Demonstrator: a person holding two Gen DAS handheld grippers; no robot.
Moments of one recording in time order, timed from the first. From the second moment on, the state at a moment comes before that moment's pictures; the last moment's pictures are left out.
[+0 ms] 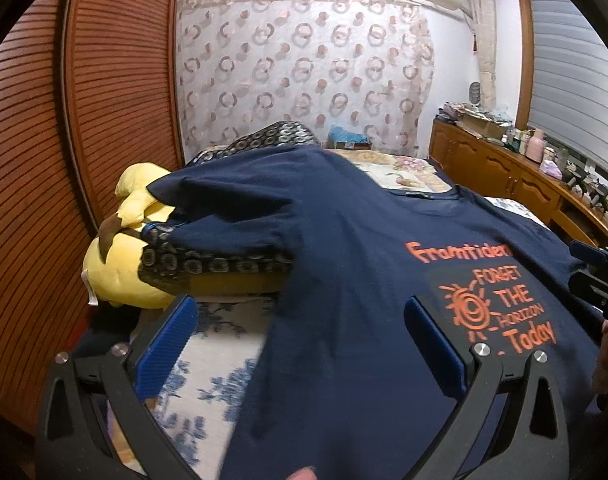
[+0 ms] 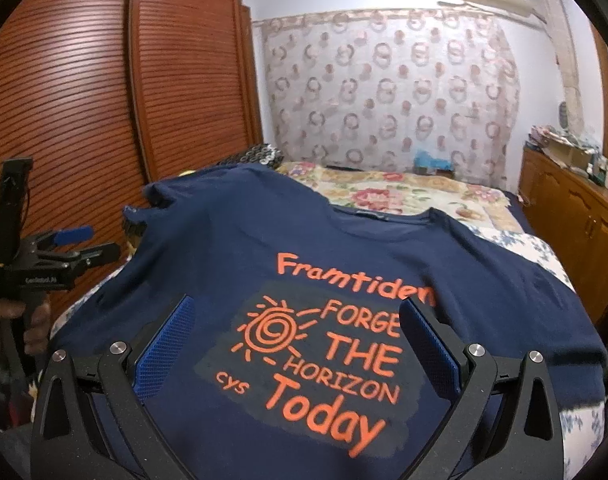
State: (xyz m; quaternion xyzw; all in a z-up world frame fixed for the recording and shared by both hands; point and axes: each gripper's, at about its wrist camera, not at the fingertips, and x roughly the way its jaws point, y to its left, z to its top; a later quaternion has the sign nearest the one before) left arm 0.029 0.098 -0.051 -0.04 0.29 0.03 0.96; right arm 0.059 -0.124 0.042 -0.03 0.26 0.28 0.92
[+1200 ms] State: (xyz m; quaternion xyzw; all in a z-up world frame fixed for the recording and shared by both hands) left arm 0.107 0.187 -0.066 -0.08 0.37 0.01 0.93; right arm 0.091 -0.072 0.027 -0.04 0.30 0.33 0.89
